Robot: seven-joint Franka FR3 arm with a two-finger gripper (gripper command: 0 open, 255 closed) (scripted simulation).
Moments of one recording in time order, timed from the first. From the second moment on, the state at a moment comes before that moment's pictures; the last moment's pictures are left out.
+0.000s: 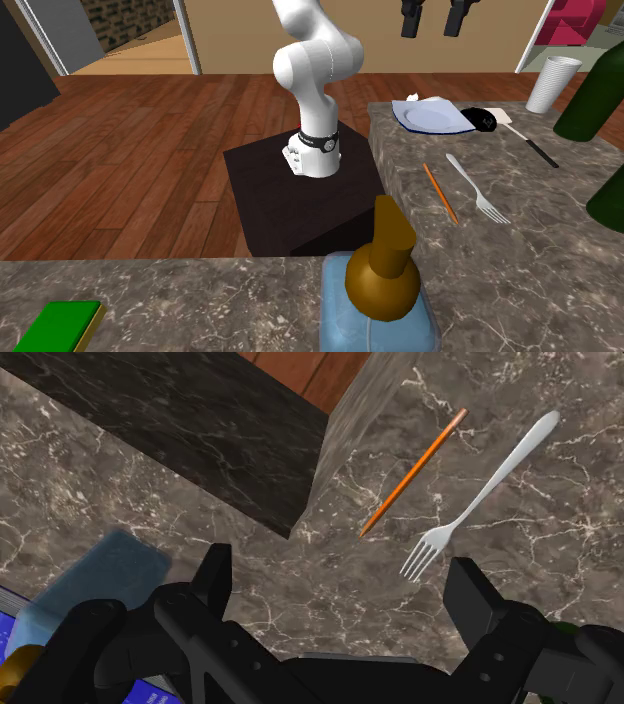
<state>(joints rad) -0.01 -0.79 0.00 -2.32 -0.09 1.61 0.04</state>
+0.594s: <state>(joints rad) -0.04 -0.58 -0.12 -2.18 -0.13 1.68 -0.08</state>
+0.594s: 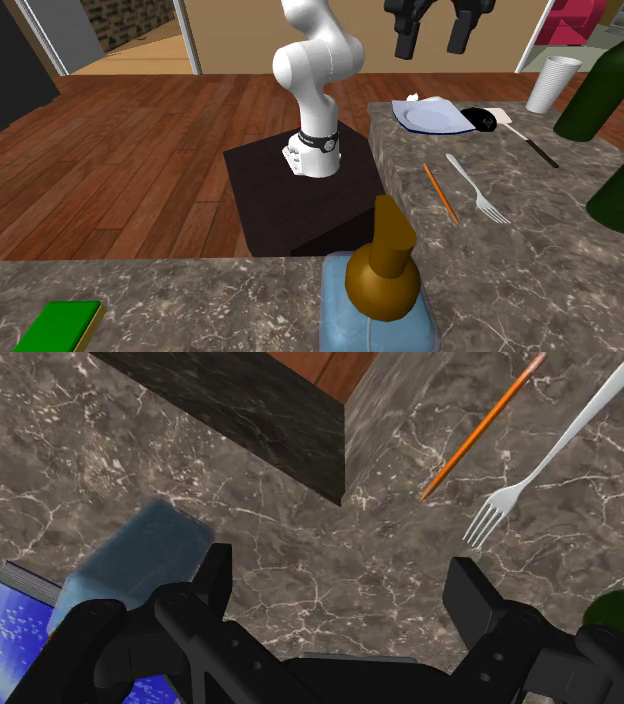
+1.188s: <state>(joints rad) -0.07 -0.27 -0.27 -1.92 -0.10 1.71 -0.25</state>
